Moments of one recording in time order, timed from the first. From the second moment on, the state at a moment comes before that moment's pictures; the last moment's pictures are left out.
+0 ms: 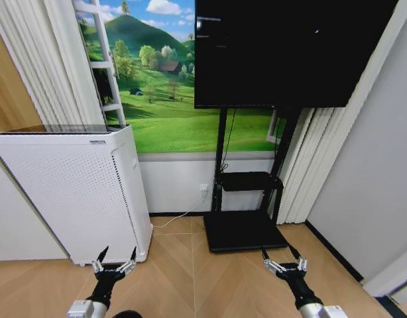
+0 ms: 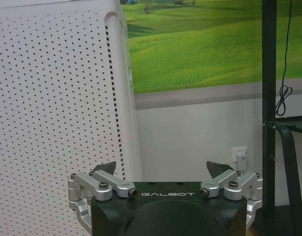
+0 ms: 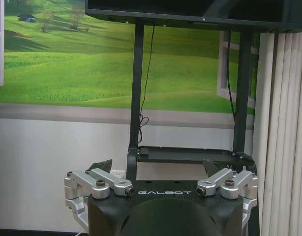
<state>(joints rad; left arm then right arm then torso) 1.86 -1.21 -0.65 -2.25 -0.27 0.00 -0.17 -1.86 1.35 0.75 2.19 0.27 0.15 -0.08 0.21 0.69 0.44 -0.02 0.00</state>
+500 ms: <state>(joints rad) 1.86 -1.21 -0.65 -2.25 -0.27 0.00 -0.17 -1.86 1.35 0.75 2.19 0.27 0.15 -0.08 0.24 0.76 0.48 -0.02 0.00</state>
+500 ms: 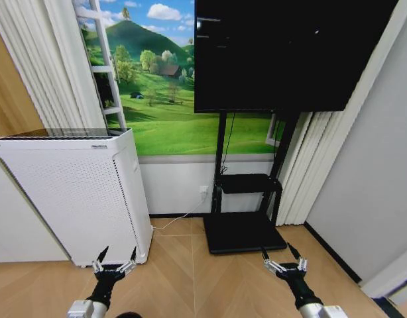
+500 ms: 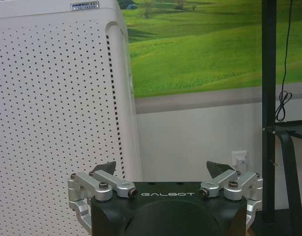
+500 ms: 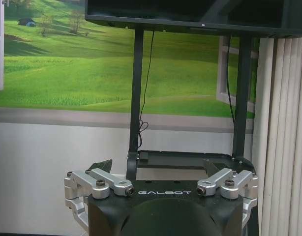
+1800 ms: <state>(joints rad) 1.86 -1.21 -0.65 -2.25 -0.27 0.00 -0.17 -1.86 1.35 0.75 2.19 0.27 0.15 -0.08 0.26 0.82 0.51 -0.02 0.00</state>
